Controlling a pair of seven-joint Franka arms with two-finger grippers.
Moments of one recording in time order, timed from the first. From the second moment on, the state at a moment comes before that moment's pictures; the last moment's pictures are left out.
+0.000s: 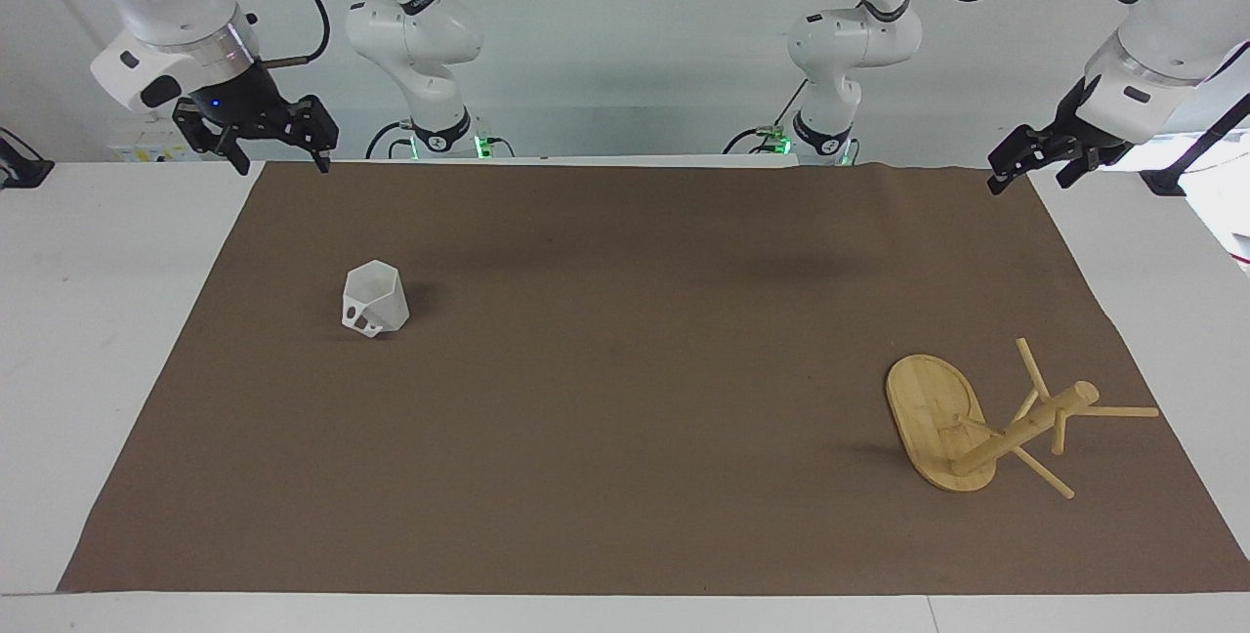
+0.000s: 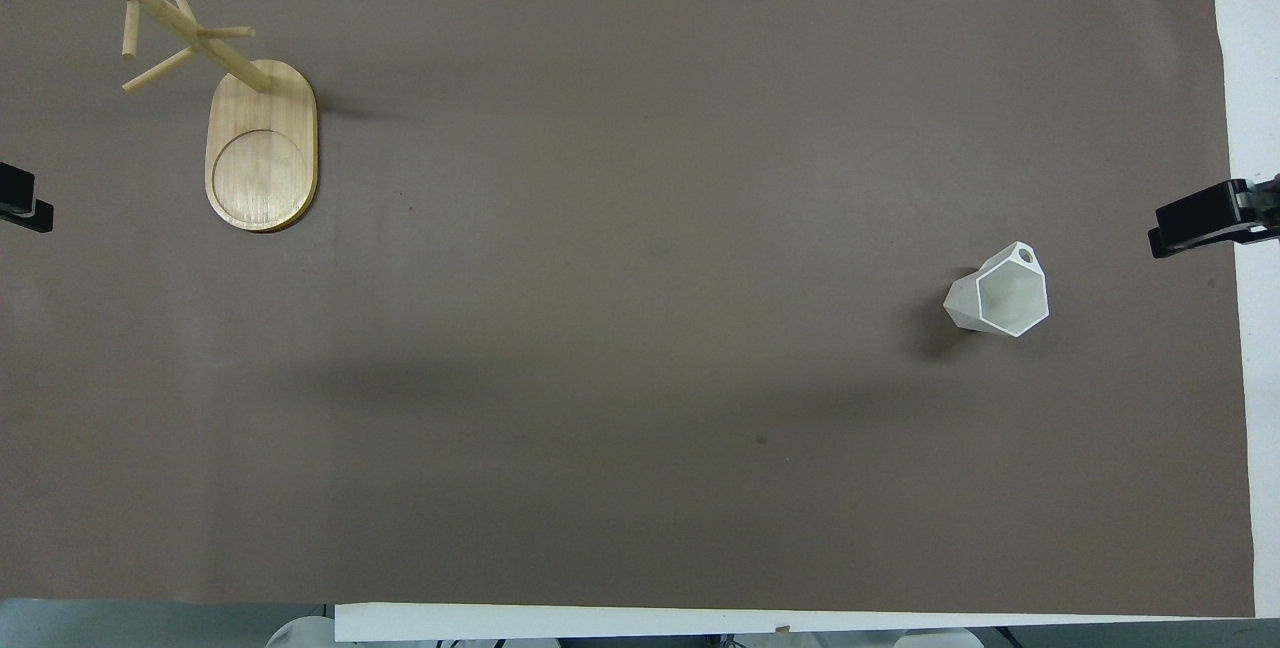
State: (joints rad) left arm 0.00 0.00 -0.03 -1.53 0.01 1.41 -0.02; right arm -0.09 -0.03 0.05 -1.53 -0.05 1.39 -0.09
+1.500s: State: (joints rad) left arm 0.00 0.00 -0.03 -1.53 0.01 1.41 -0.02; right arm -0.63 0.30 0.04 -1.89 0.74 1.61 -1.94
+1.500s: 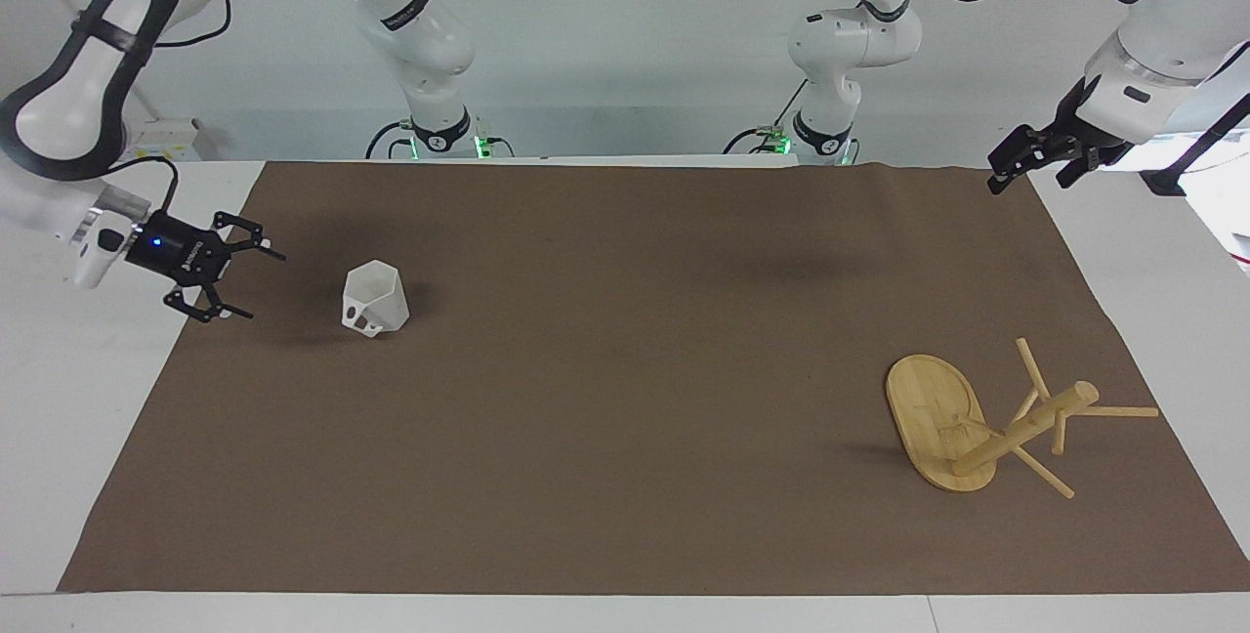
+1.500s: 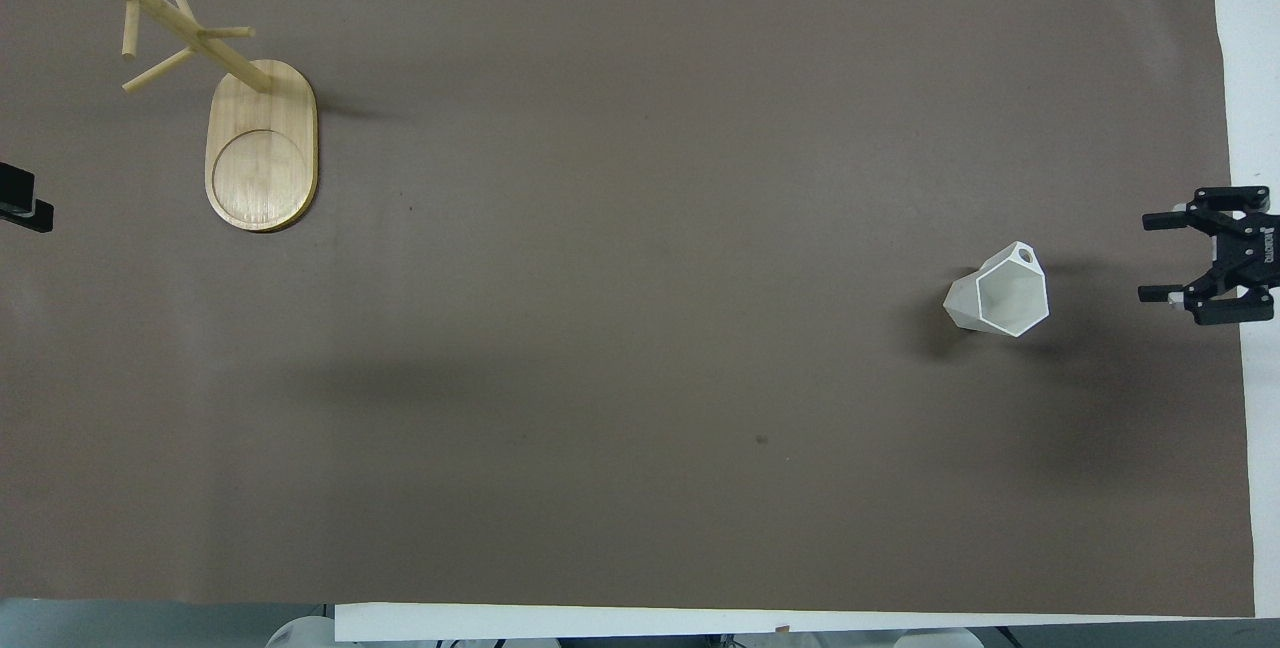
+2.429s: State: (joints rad) left arm 0.00 0.00 -0.03 -1.53 0.01 1.41 -0.02; right arm -0.71 0.36 0.04 -2.19 1.02 1.58 -2.43
